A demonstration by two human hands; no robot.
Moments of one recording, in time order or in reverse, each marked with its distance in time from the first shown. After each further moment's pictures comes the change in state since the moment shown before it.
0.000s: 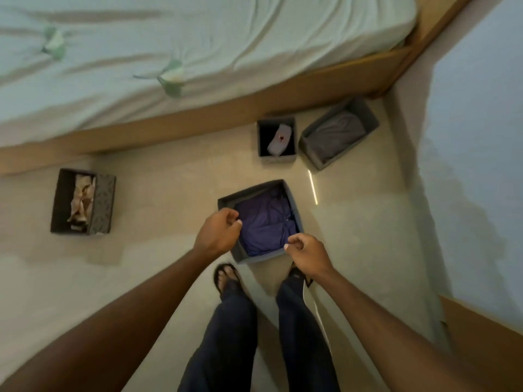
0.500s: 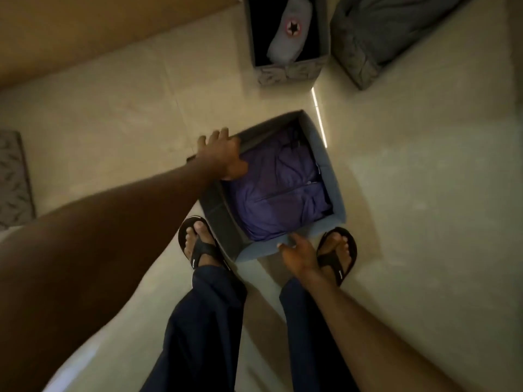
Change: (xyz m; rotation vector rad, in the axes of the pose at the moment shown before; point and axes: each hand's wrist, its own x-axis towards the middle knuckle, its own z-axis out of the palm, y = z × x) left_hand 0.320 -0.126 0.154 0.882 -0.268 0.159; right_hand 0.228 0.175 0.192 0.112 -0.079 0.434
